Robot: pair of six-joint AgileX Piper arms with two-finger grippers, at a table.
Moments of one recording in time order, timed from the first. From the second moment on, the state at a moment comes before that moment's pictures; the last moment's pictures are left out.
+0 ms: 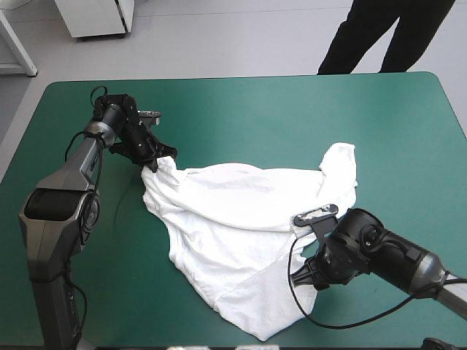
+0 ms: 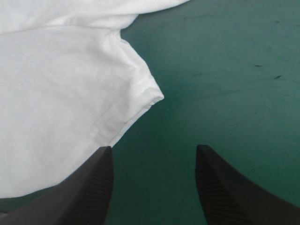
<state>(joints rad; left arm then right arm) -0.09 2.17 -1.87 -0.11 1.24 0.12 0.82 1.24 -0.91 -0.13 1.15 0.50</state>
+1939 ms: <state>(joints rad) -0.09 1.51 -2.13 -0.31 1.25 0.18 0.76 1.10 -1.63 -0.43 1.25 0.41</state>
